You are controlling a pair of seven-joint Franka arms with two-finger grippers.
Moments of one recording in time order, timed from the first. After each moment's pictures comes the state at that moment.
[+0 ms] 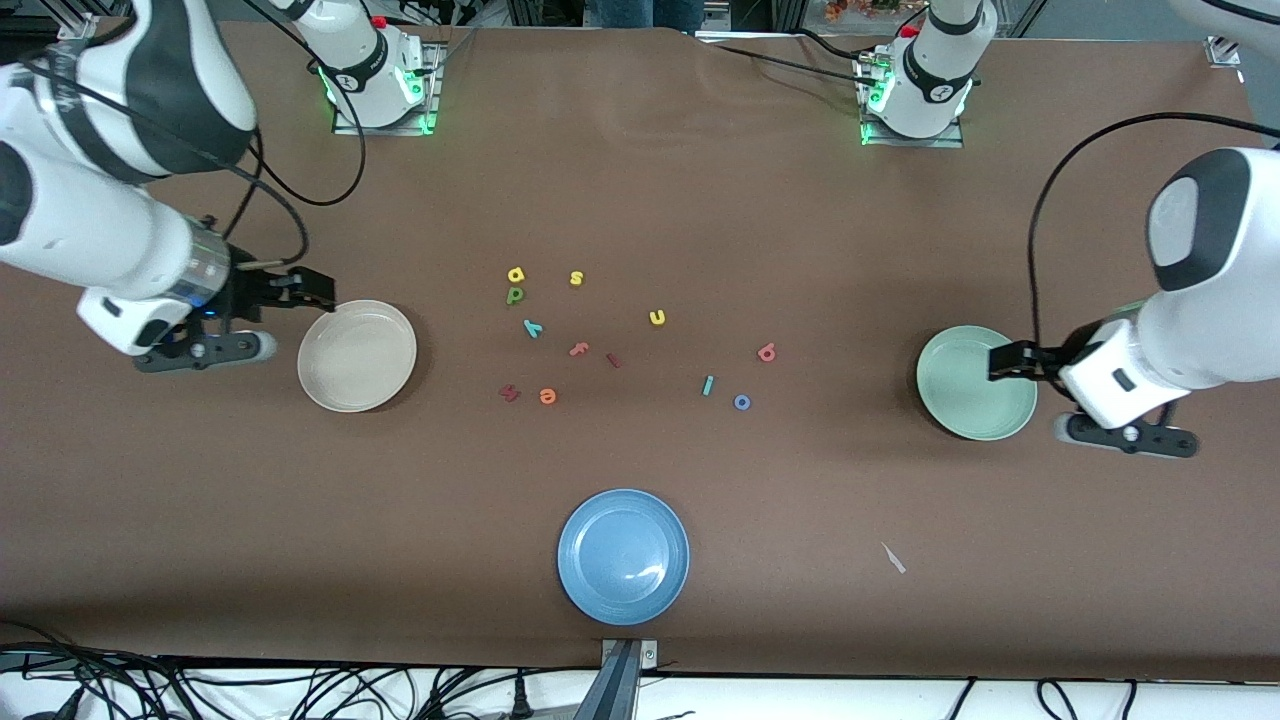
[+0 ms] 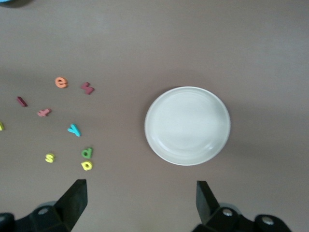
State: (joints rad) left arm 0.04 0.43 -0.17 -1.36 -0.02 1.62 0.01; right arm -0.09 0.25 0.33 -1.60 0.00 1.70 0.12
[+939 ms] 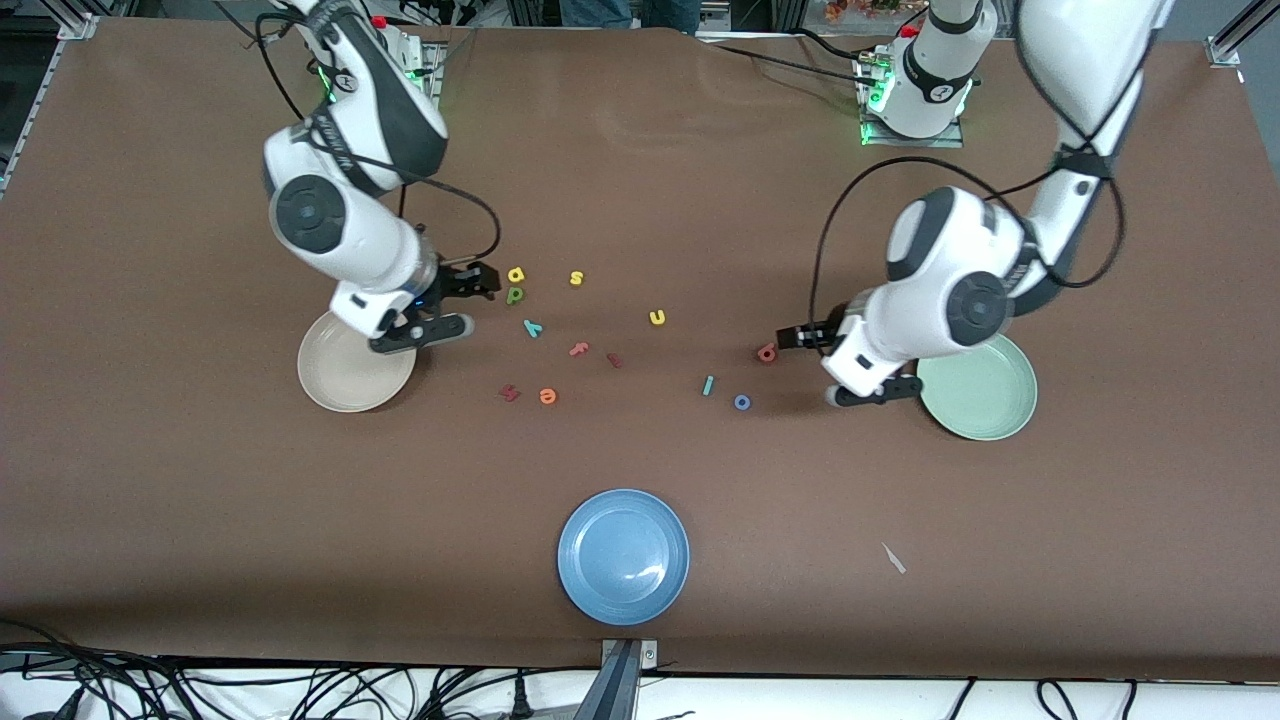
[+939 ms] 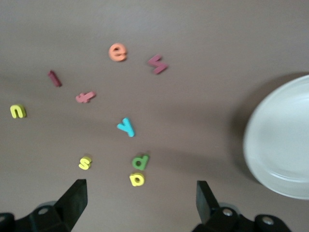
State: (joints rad) left arm -0.05 0.44 -0.37 -1.84 -0.17 2.10 -0.51; right arm -0.08 0.28 0.57 -2.00 0.01 2.15 0.25
